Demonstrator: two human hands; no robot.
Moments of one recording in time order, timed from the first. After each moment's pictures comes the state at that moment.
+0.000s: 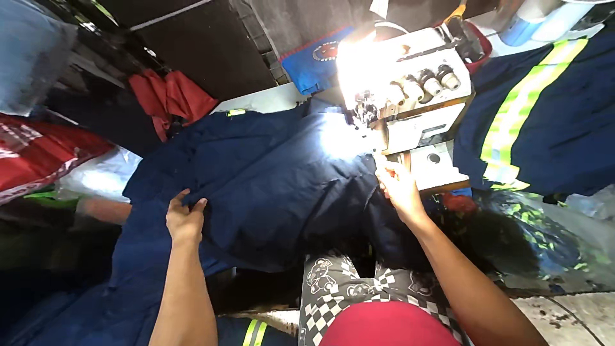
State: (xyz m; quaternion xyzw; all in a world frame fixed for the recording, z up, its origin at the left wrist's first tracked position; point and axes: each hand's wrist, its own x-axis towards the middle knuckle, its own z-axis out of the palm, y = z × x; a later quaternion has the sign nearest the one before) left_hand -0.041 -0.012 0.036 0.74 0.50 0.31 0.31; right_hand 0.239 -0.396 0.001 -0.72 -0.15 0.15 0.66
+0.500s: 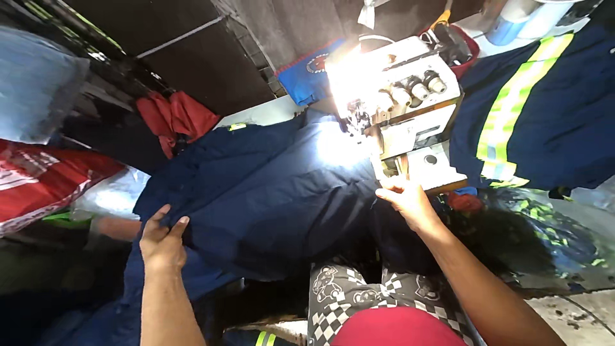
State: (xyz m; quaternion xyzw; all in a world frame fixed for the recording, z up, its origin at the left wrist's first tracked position) left_hand -0.067 -0.014 0.071 0.74 0.40 0.39 0.38; right_hand 0.234 -0.421 0.013 -0.73 -0.16 0.18 0.64
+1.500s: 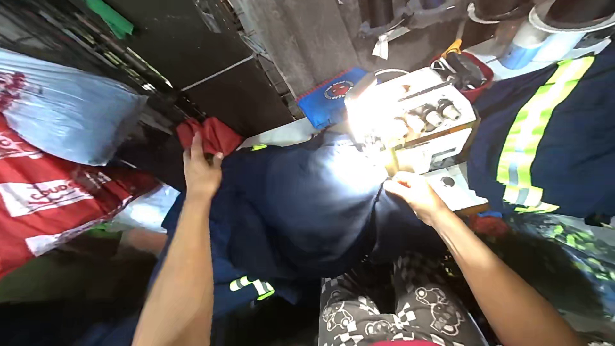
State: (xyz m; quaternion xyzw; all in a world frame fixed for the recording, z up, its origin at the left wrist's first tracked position) left_hand 0.074 0.006 0.180 0.90 0.32 0.25 0.14; right_hand 0.283 -0.397 0.034 -0.70 -0.26 0.21 0.64
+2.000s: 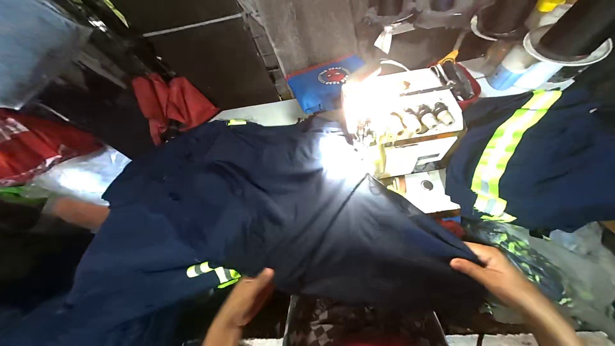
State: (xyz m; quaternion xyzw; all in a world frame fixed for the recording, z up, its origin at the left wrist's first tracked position) left_hand -0.044 -0.218 0.013 0.57 0.37 0.16 0.72; right_hand 0.241 -0.581 0.012 -0.76 -0.30 0.23 0.53
